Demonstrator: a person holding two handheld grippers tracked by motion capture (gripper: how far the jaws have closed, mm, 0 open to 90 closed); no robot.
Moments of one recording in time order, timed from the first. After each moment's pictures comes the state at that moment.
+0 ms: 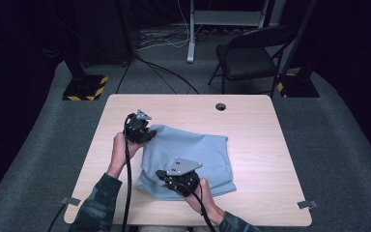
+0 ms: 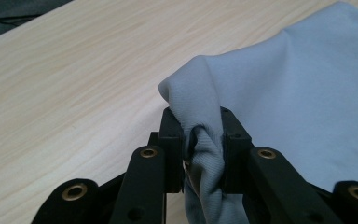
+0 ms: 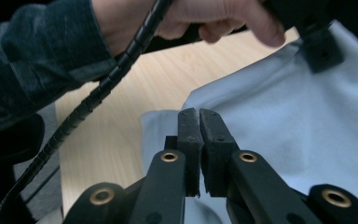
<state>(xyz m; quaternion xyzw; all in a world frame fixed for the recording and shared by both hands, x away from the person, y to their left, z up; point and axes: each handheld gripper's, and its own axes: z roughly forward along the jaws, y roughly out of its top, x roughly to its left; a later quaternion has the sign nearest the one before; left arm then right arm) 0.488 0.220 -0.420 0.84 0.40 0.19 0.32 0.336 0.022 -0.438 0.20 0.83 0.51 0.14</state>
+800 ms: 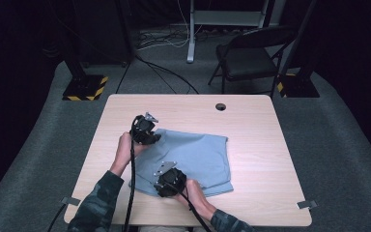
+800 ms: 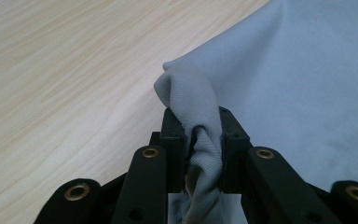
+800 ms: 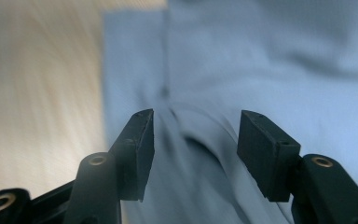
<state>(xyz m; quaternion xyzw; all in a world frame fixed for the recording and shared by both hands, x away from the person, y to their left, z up) 0.502 0.208 -0.438 0.86 0.38 0.16 0.29 0.378 0.058 -0.514 0.24 0.90 0.34 0.11</state>
